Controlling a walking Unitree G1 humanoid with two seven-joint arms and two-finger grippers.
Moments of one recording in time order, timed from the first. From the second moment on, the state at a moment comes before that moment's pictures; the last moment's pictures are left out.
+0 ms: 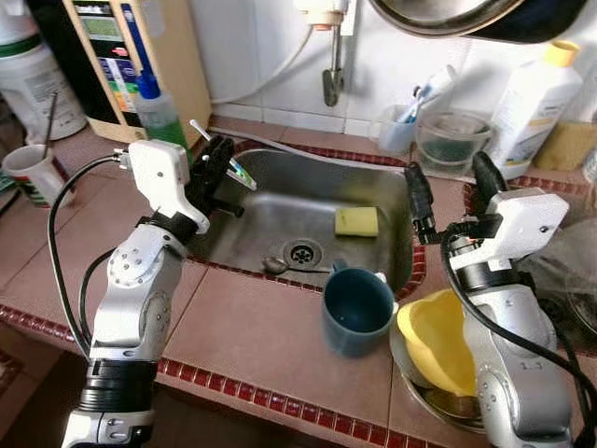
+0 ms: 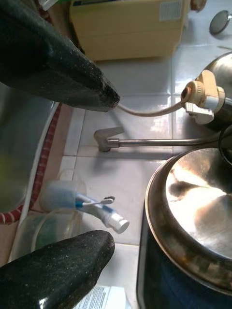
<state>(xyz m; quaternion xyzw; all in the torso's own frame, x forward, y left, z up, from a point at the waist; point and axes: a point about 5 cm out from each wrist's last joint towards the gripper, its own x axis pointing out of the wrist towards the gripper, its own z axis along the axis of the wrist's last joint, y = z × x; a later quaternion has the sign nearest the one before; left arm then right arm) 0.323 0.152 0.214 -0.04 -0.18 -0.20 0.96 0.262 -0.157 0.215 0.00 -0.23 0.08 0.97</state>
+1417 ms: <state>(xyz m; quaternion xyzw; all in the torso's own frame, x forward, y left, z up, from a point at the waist) 0.357 0.113 0.192 0.04 -0.14 -0.32 0.93 0.191 -0.140 0.206 0.03 -0.11 0.18 0.98</state>
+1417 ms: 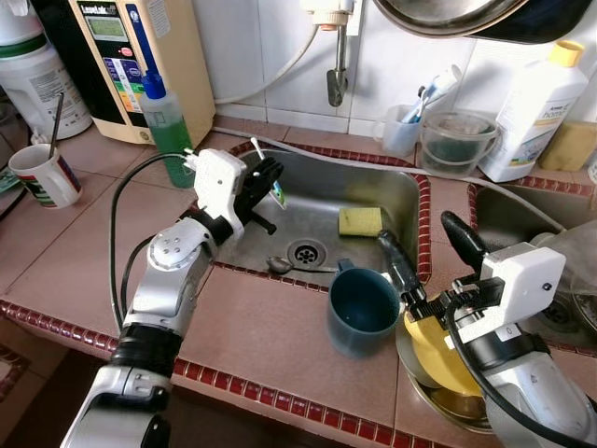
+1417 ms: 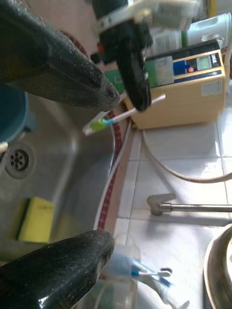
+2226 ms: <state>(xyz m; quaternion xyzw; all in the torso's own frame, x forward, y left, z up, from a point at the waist) 0.364 0.111 0.185 0.09 -0.12 -0.38 0.91 0.171 -0.137 0.210 0.07 -0.06 0.19 0.98</state>
